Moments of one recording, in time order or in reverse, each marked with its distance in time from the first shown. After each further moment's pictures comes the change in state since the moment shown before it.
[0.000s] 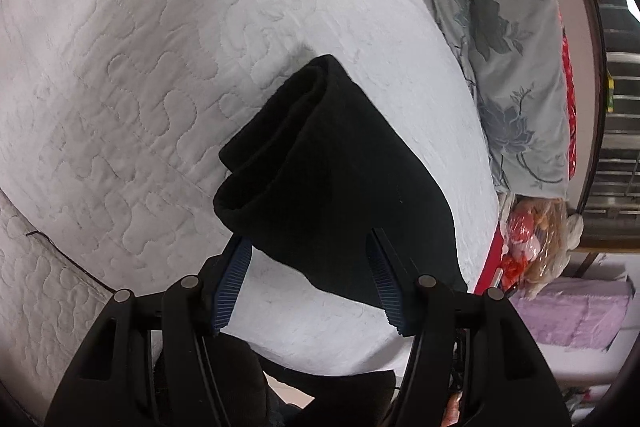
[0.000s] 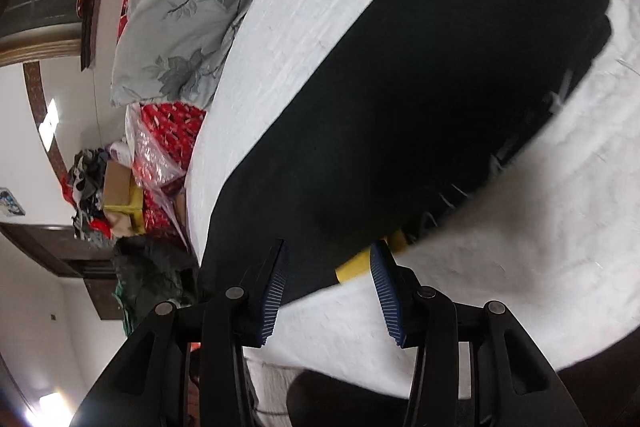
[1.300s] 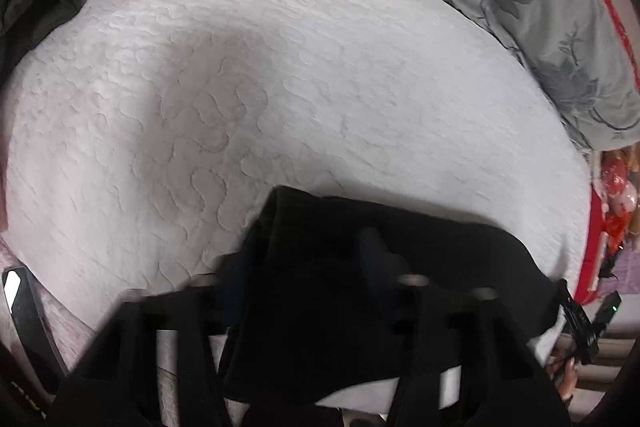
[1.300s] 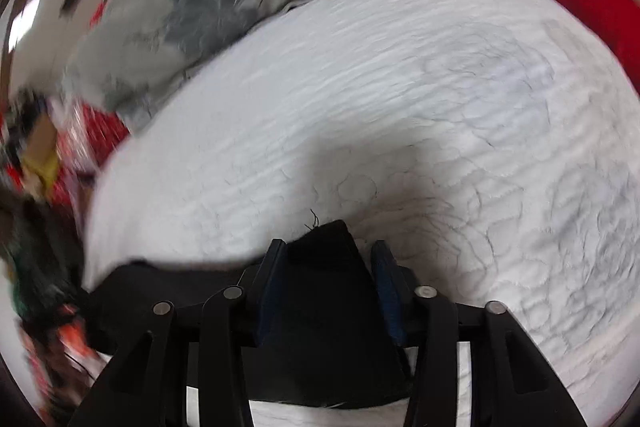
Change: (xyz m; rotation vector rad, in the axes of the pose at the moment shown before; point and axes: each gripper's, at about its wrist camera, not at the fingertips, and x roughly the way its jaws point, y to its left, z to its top) left arm 0.024 -0.087 0.061 0.313 -0.082 0.418; right arm -0.049 0.003 0.121 -0.448 -0.139 -0.408
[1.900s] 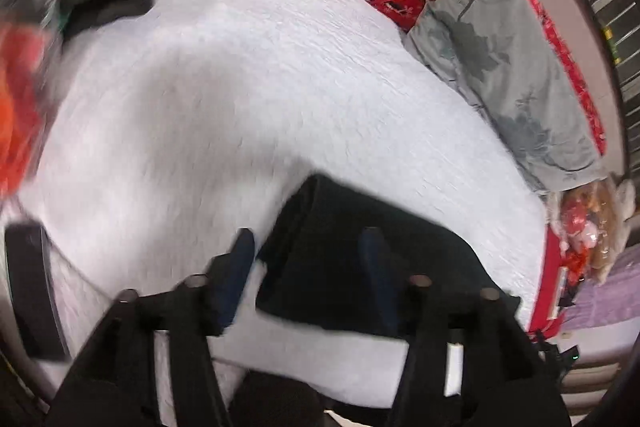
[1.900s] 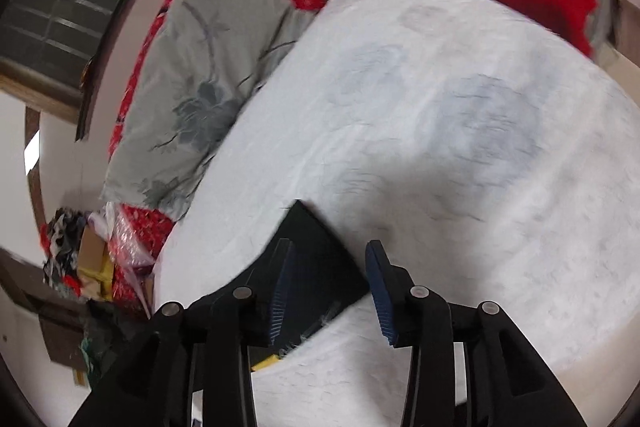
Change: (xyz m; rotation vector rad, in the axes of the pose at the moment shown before) left arm -0.072 0.043 -0.024 -0.104 -0.125 -0.130; right arm -0.091 -0.064 -0.053 0.391 -0.176 0.239
